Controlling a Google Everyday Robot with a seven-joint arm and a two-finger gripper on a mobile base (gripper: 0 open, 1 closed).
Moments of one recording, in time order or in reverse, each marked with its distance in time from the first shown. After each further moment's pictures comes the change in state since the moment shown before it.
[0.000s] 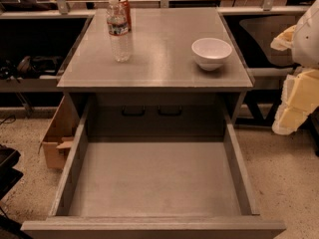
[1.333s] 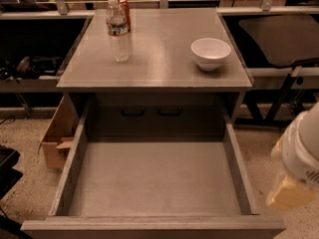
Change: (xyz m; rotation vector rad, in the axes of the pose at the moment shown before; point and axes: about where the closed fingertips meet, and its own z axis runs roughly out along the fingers) arm 0.058 0.122 0.075 -0.043 0.215 0.121
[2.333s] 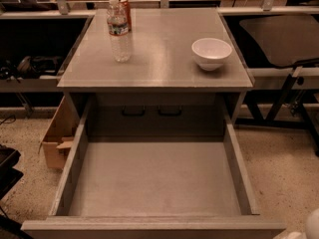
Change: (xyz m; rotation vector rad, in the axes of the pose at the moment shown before) arm 0.057 0.159 0.142 -0.239 -0.006 0.094
